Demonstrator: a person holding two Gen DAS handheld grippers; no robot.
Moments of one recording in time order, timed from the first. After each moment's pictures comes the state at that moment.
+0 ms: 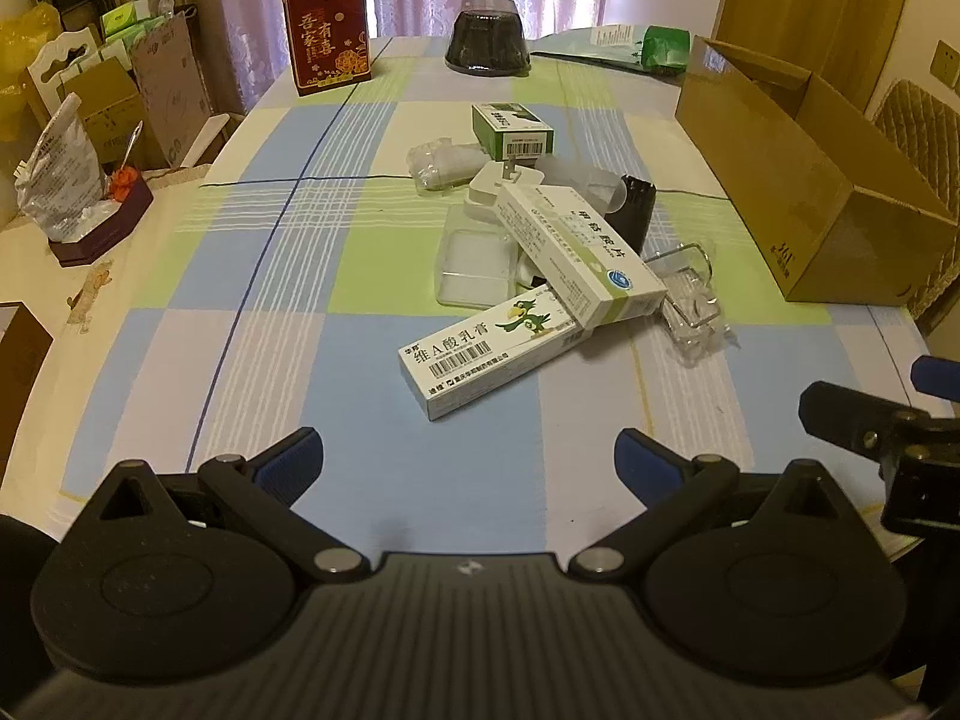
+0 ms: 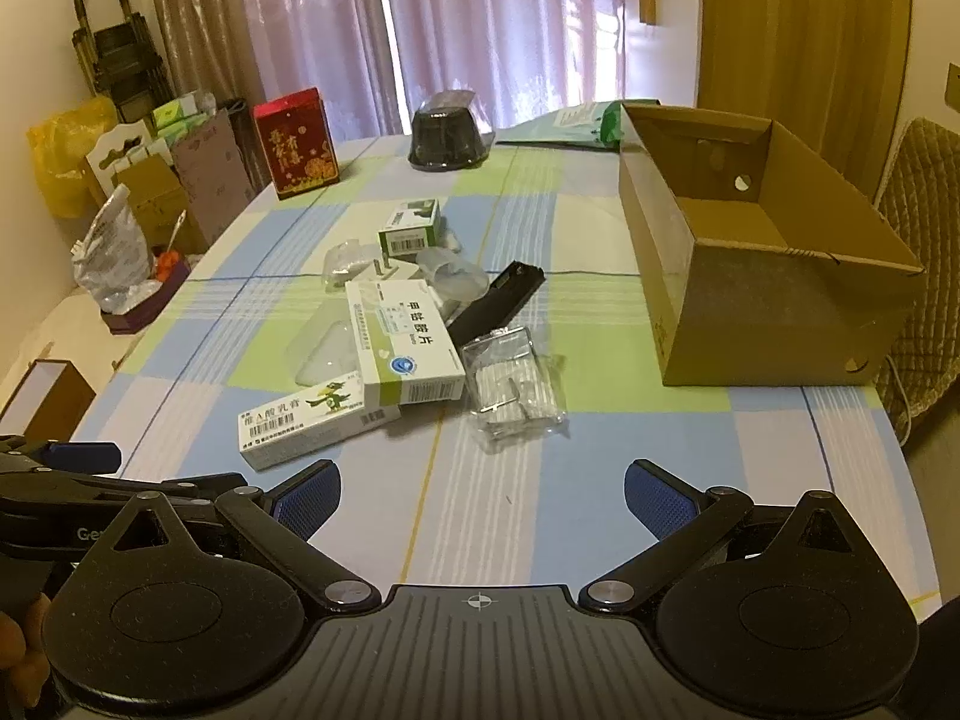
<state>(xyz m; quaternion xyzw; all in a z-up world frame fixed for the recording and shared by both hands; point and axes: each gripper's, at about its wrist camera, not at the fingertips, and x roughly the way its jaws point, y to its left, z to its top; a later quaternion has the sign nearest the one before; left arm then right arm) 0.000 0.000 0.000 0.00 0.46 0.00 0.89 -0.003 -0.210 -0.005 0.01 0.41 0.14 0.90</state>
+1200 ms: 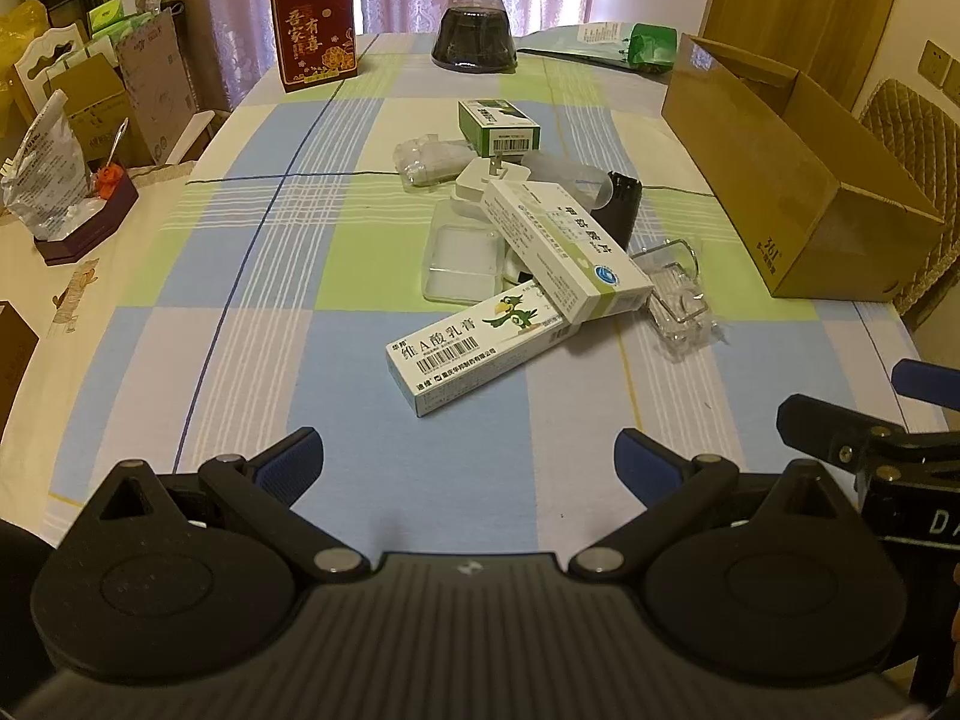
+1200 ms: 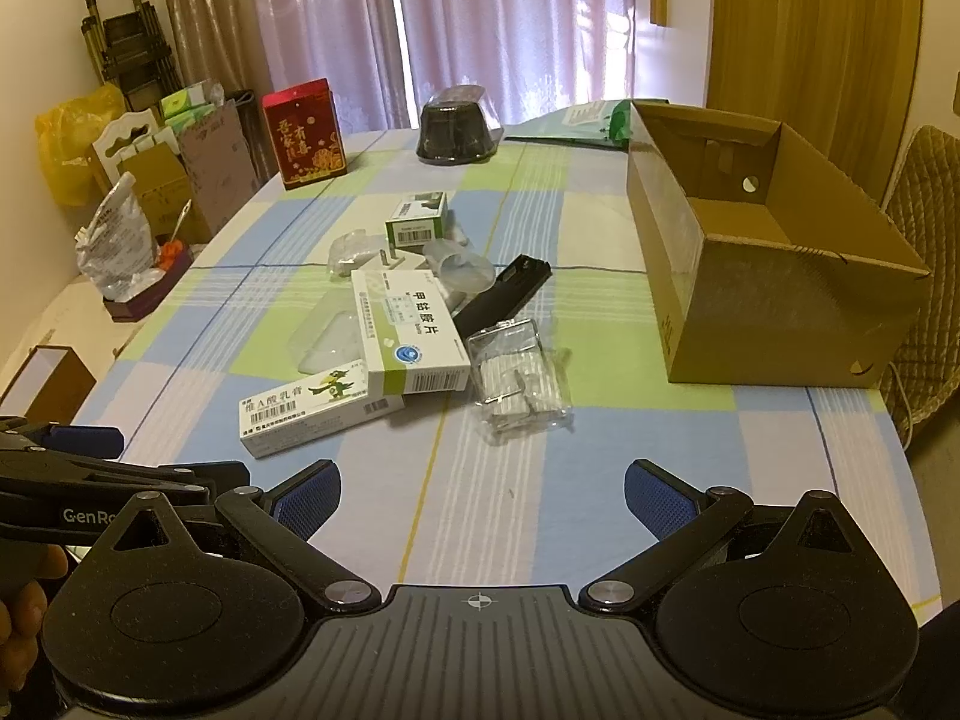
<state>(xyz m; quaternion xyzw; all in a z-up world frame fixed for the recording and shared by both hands) 0.000 -0.001 -0.002 -0.01 0.46 -0.01 0.89 -0.007 -0.208 -0.011 -0.01 0.40 0.14 0.90</state>
